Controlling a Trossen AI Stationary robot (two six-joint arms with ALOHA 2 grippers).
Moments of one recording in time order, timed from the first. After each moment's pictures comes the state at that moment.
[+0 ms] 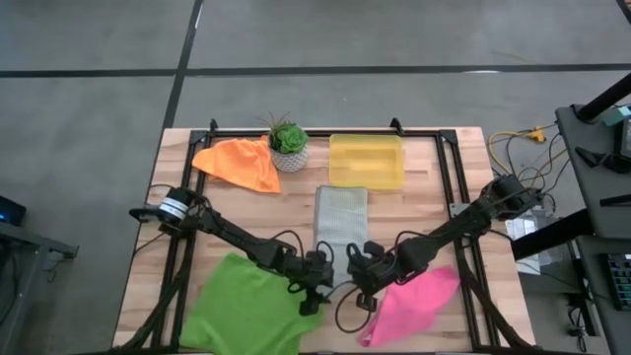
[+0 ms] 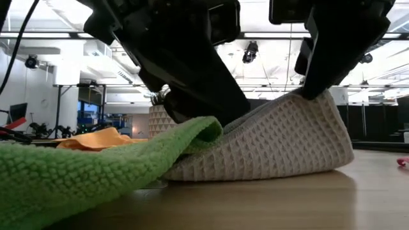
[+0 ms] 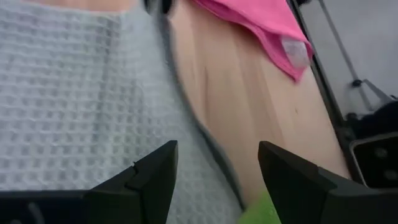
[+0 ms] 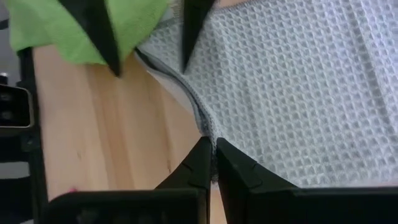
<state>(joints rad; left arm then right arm) -0.37 1.96 1.18 0.10 0.10 -0.41 0.52 1.72 1.10 -0.44 0.16 0.76</state>
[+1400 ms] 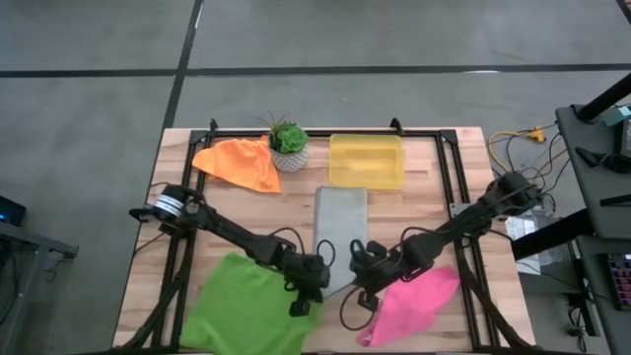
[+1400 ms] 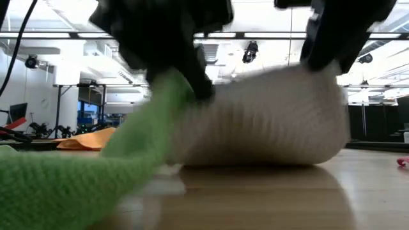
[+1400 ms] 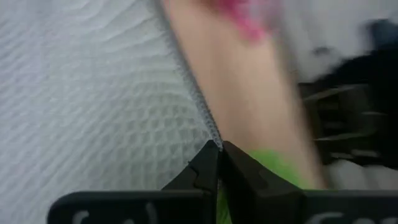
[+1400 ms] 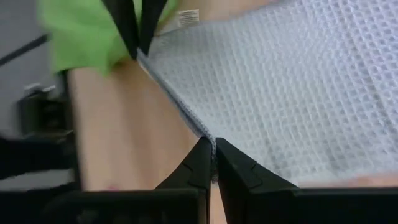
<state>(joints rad) -0.37 1.91 1.19 -0.01 0.33 -0.37 0.53 1.65 1.09 -0.42 0.12 0.81</state>
